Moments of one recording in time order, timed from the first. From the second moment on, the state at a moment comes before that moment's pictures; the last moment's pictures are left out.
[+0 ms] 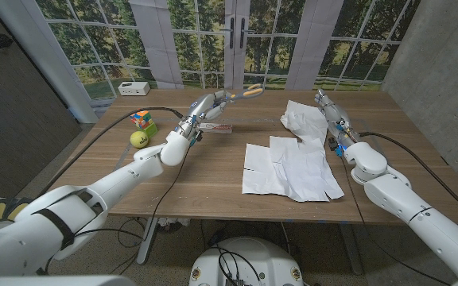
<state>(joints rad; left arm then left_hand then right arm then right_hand) 0.49 0.51 0.76 -1.00 0.42 -0.66 0.59 0.50 0.17 0.91 0.11 0.22 0.58 -0.22 0.74 1.01 1.12 -0.21 1.56 1.23 1.38 -0.20 1.50 1.22 0.95 -0.14 1.45 0.81 -1.02 -0.68 -0.30 -1.63 0.50 0.21 -0.17 0.36 0.15 -0.19 0.03 0.39 0.05 0.06 0.20 0.18 0.06 0.04 0.22 0.19 -0.12 0.01 0.18 0.18 -0.12 0.04 0.19 0.18</state>
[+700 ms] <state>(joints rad) 0.45 0.50 0.80 -0.96 0.49 -0.67 0.60 0.49 0.17 0.93 0.10 0.22 0.59 -0.22 0.74 1.00 1.12 -0.20 1.56 1.23 1.38 -0.20 1.51 1.22 0.94 -0.13 1.49 0.77 -1.10 -0.76 -0.23 -1.76 0.47 0.18 -0.21 0.39 0.16 -0.14 0.01 0.37 0.23 -0.02 0.25 0.19 0.10 0.03 0.24 0.19 -0.13 0.02 0.18 0.18 -0.14 0.06 0.19 0.18</state>
